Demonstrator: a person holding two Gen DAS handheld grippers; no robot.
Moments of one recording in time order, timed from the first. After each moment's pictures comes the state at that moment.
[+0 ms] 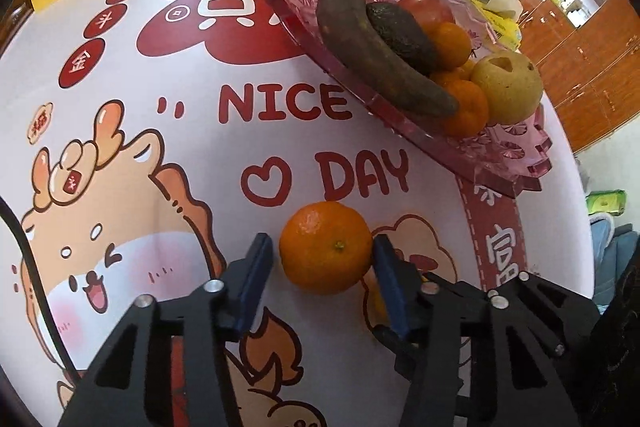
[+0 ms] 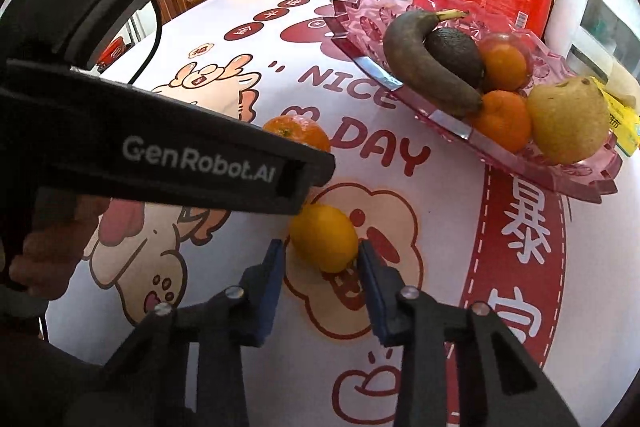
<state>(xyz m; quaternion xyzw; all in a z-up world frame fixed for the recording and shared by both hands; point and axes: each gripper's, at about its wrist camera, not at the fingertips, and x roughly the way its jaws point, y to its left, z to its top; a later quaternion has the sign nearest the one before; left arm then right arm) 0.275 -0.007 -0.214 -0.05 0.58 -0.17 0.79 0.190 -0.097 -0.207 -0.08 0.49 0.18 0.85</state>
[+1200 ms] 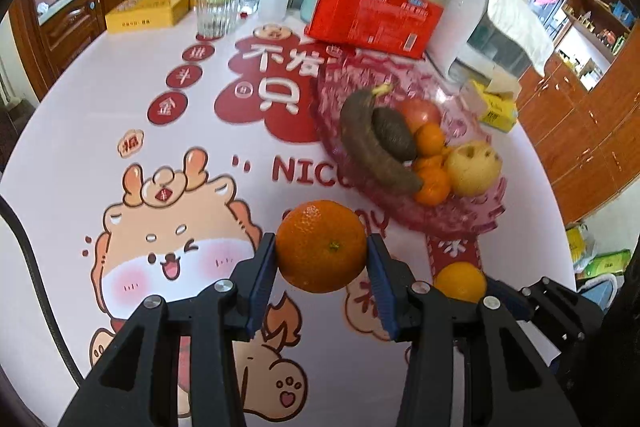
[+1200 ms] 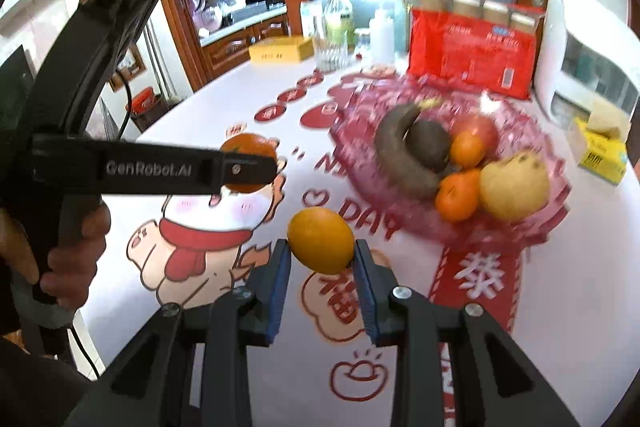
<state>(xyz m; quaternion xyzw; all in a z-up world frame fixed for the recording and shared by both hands) 0.226 0.026 -0.116 -0.10 0.49 -0.09 0.86 0.165 -0.127 -0.120 -0.03 0.40 0.22 0.89</state>
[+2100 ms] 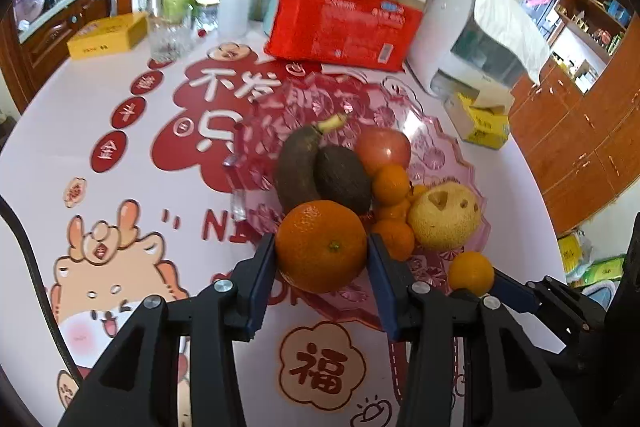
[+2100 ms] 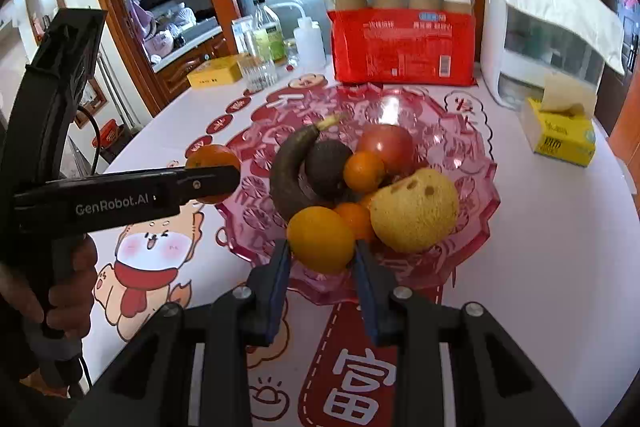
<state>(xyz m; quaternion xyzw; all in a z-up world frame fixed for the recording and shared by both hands) 0.290 -0.040 -0.120 -0.09 0.48 -0.11 0.86 0.226 -0.206 -0.119 0.01 0.43 0.16 0.89</state>
